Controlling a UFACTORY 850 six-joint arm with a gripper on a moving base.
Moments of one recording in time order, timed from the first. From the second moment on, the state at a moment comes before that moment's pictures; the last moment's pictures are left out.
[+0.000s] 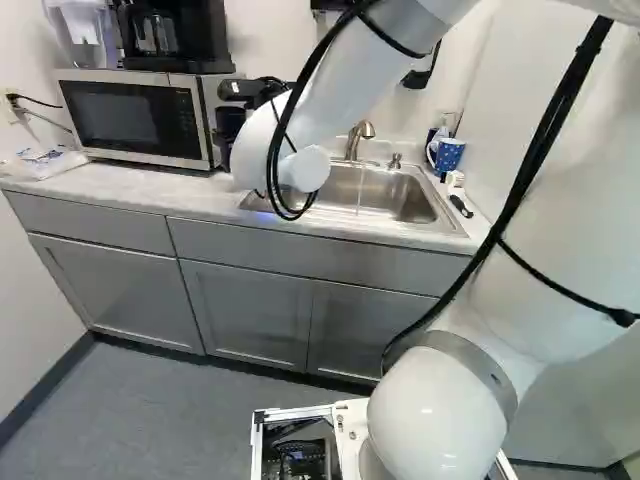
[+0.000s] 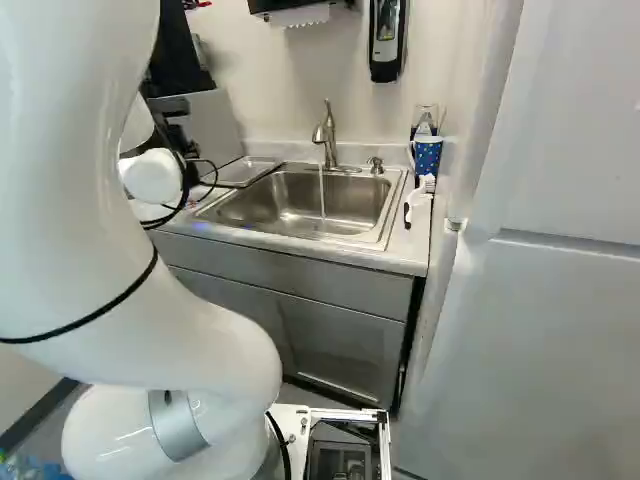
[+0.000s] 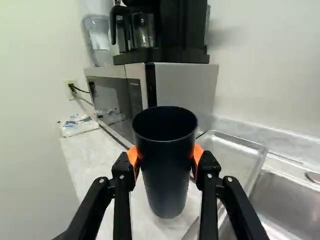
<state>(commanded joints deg) 30.4 4.4 -37.8 1.4 45.1 0.0</state>
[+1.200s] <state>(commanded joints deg) 18.8 3.9 -41.5 1.4 40.6 0.0</state>
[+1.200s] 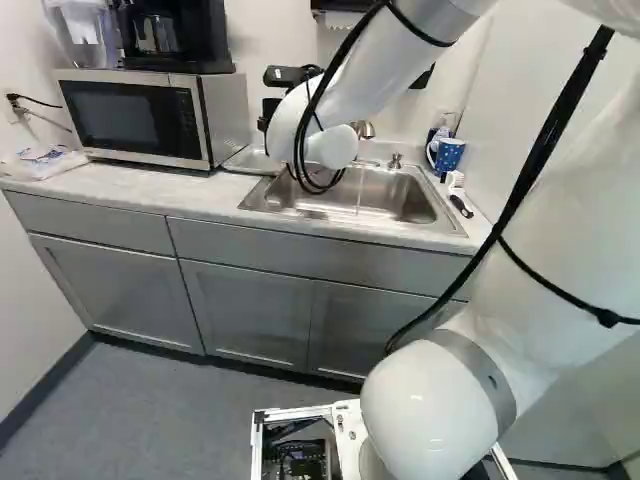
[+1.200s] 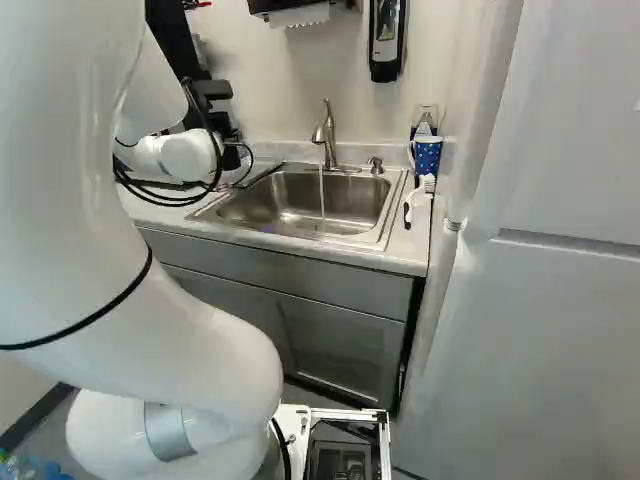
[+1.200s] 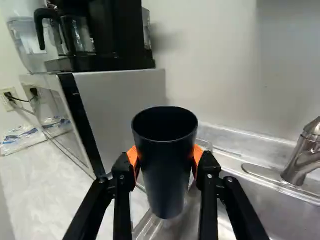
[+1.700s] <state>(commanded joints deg) 14.3 2.5 -40.6 1.4 40.8 0.0</state>
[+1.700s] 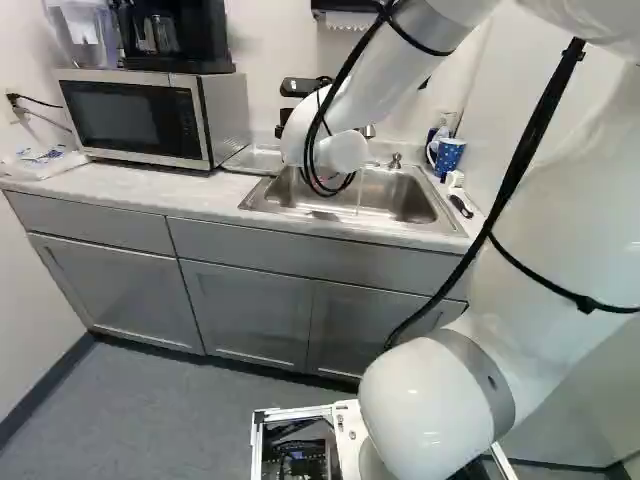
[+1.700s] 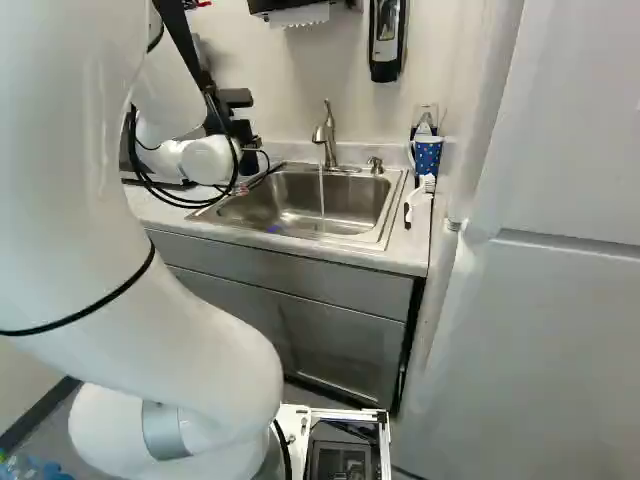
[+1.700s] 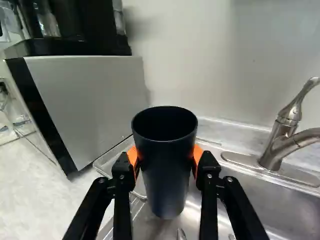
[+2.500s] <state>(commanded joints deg) 8.8 3.3 -34.9 1.4 47.3 0.0</state>
